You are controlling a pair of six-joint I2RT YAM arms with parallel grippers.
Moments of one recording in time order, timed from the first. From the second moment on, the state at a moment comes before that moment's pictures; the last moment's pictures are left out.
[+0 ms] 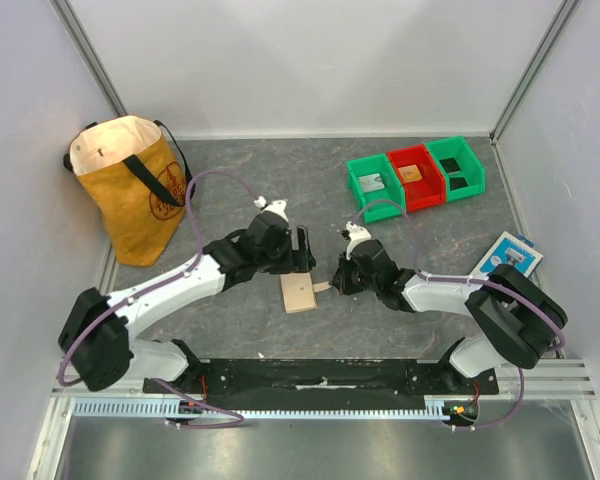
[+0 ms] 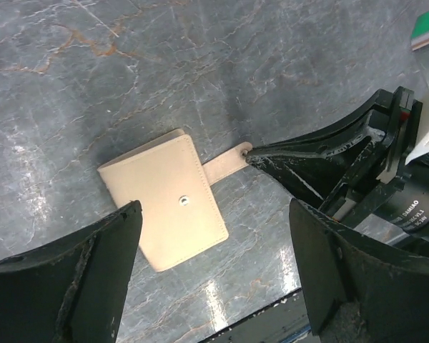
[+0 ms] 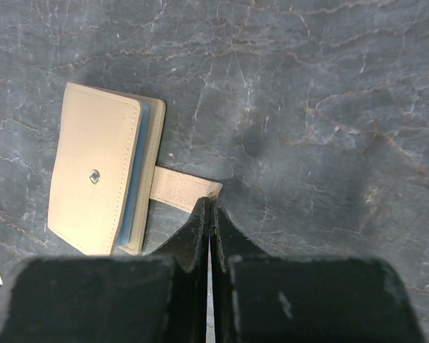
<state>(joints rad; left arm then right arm) -0.76 1.27 0.85 -0.33 -0.06 -0.71 0.75 1.49 0.56 0.25 -0.03 0.49</state>
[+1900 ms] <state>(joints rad) -0.95 1.57 0.98 -0.77 -0.50 -0.66 0.75 1.44 0.40 0.46 0.03 0.59</state>
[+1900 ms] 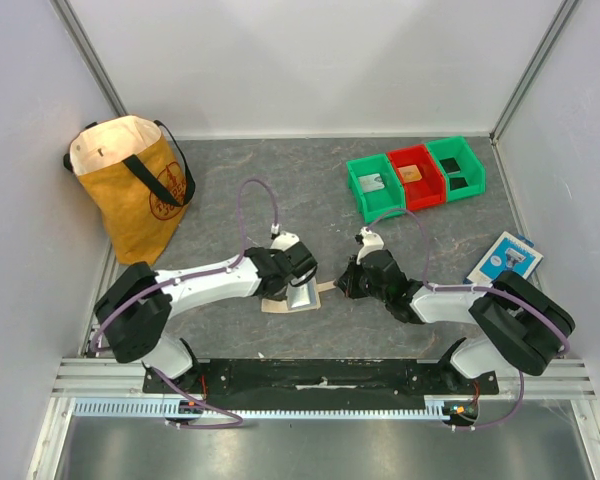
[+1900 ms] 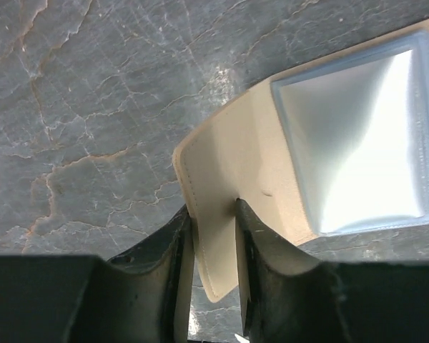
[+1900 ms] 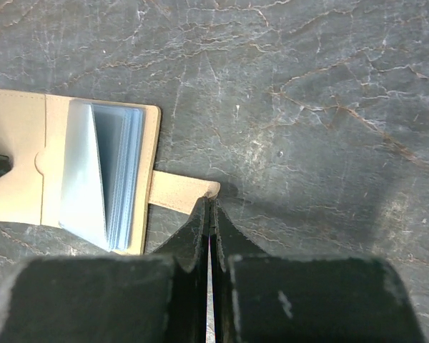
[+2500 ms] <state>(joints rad) -0.81 1.41 0.69 -0.37 -0.28 -0.67 0.75 1.37 0.51 0.23 0.07 0.53</state>
